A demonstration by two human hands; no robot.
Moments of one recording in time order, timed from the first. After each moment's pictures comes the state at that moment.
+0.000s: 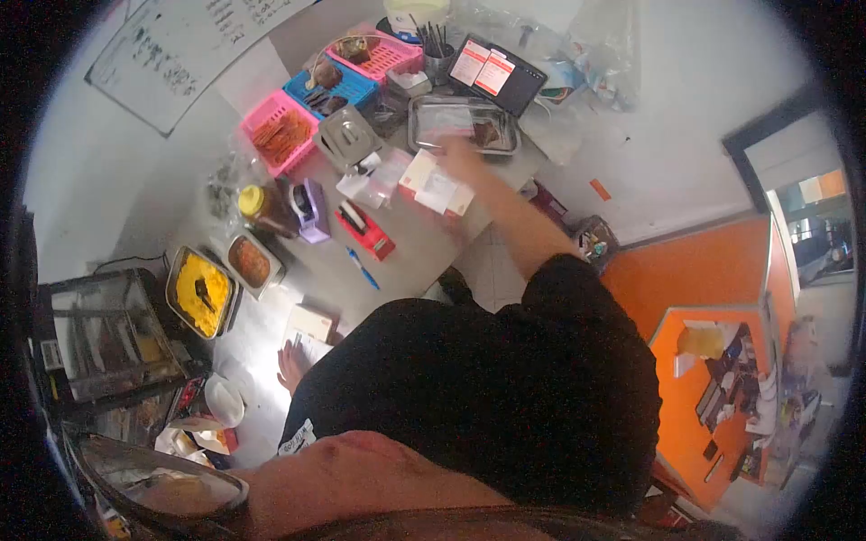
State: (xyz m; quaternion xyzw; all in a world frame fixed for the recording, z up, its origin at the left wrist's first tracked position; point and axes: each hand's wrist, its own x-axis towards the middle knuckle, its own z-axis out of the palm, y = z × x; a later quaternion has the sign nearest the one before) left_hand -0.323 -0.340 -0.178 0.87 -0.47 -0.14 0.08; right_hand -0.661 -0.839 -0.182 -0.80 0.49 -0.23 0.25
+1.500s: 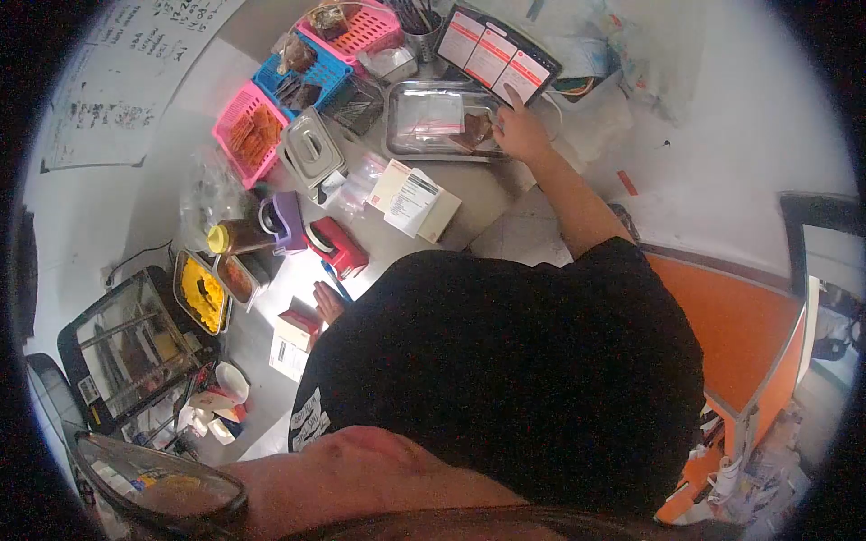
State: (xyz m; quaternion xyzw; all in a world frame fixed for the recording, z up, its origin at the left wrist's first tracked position) left_hand -0.445 -0.530 -0.285 0.89 -0.43 -0.14 0.07; right_hand -0.814 -0.967 -0.174 -0.83 0.53 -0.12 0.15
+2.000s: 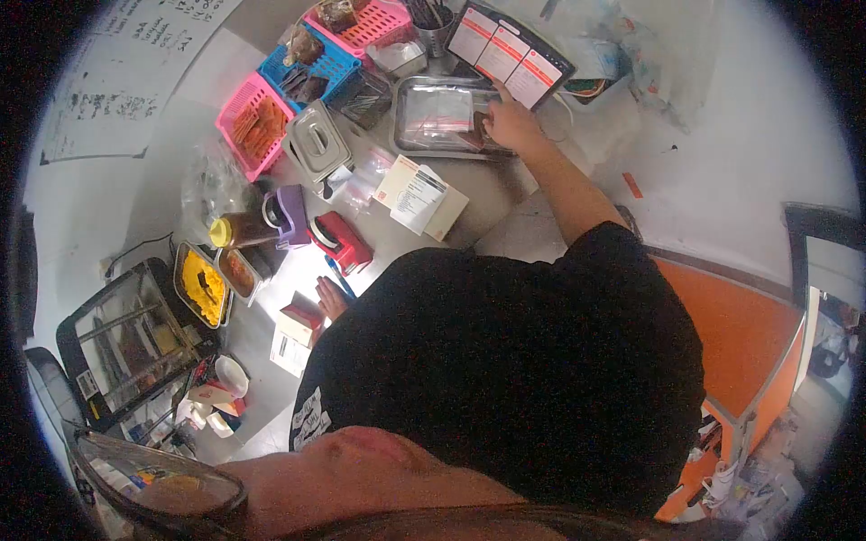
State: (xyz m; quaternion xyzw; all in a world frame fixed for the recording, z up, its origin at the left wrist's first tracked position) left_hand -0.448 -0.532 -0.279 0.89 -0.43 -0.14 0.06; right_hand -0.779 -0.982 -0.175 -0.84 0.51 -0.06 0.17
